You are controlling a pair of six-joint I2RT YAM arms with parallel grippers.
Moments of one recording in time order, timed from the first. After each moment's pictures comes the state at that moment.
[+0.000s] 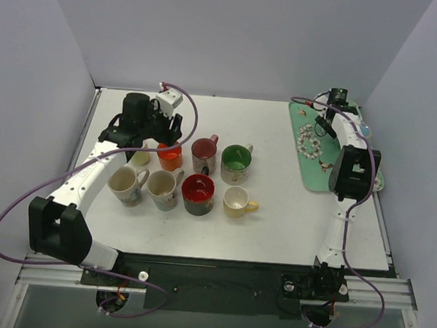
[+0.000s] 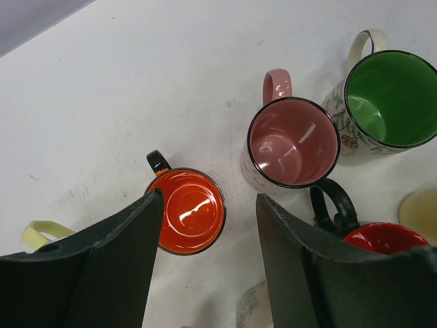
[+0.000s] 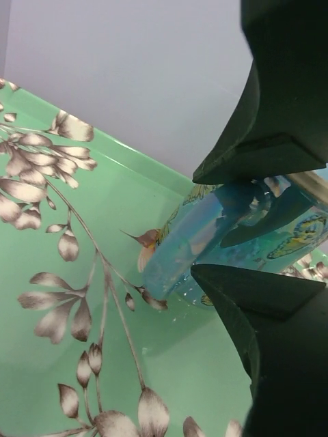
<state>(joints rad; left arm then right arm) -0.27 1.43 1.24 -0.33 0.26 0.16 -0.10 2.37 2.05 -0.57 0.33 -0.95</state>
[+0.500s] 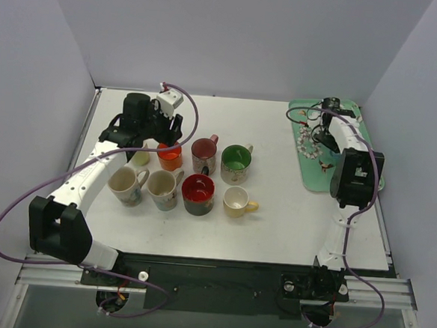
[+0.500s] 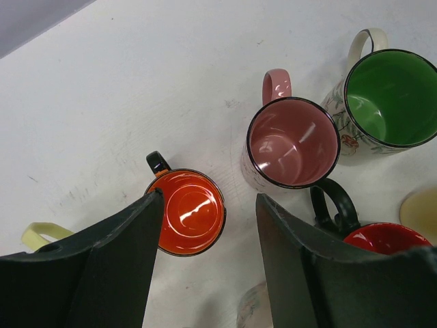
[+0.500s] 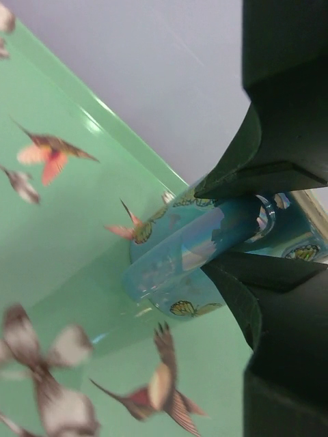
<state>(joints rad) -0.27 1.44 1.24 -0.33 0.26 0.17 -0.06 2.23 1.86 -0.77 0.43 -0.98</state>
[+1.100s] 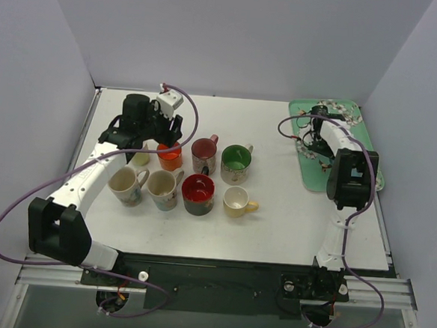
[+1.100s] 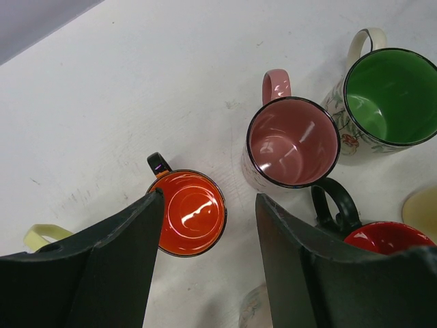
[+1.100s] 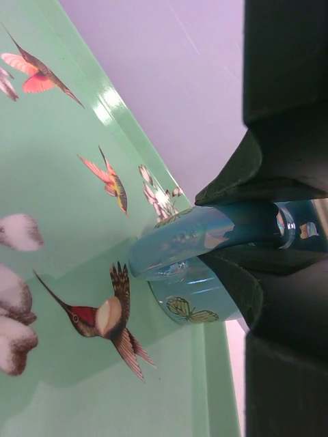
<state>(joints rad) -0.27 1.43 1.23 -0.32 0.26 0.18 0.01 2.18 1.72 -0.86 0.53 -1.05</state>
